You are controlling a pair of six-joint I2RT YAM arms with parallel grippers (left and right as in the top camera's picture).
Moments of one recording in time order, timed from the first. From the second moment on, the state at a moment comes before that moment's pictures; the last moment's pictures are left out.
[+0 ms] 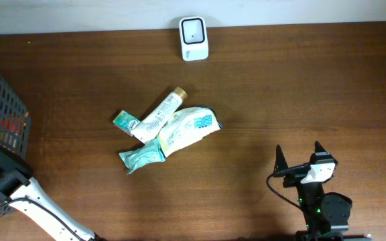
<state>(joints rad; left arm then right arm) 0.77 2.65 2.61 -1.11 -0.19 0.17 -0.02 0.02 0.01 -0.07 -0.09 0.02</state>
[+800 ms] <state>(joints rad) 0.76 1.97 2.56 -1.61 0.22 0.01 -0.02 0.02 0.01 -0.07 -0.09 0.02</state>
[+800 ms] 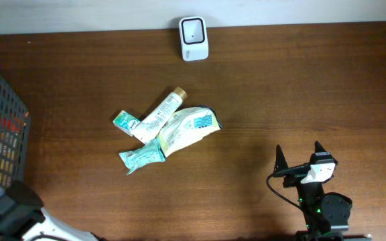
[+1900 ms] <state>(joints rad) 0.82 1.88 1.98 -0.91 0.09 0.14 -0.02 0.02 0.01 -0.07 -0.09 0.01</state>
